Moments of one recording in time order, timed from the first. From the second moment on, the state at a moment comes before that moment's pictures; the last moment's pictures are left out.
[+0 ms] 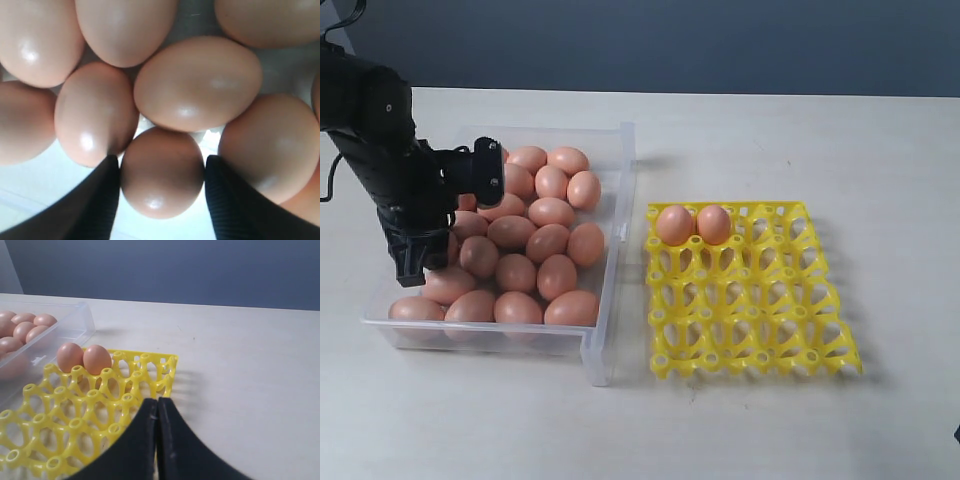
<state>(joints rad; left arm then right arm) -0.13 1.85 -1.09 0.11 0.73 1.01 0.25 0.00 0.00 0.04 0.32 0.03</state>
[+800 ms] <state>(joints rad) -0.13 1.63 -1.18 -0.33 0.77 1.05 0.25 0.00 0.00 0.04 0.32 0.03</state>
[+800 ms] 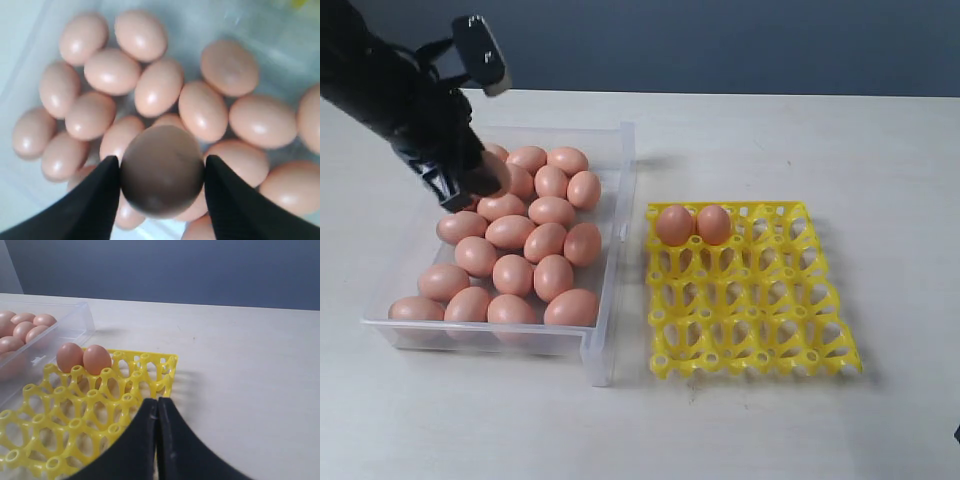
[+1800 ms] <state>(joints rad) -0.65 2.04 -1.64 -0.11 0.97 0.43 0.25 0.00 0.00 0.04 0.32 0.03</state>
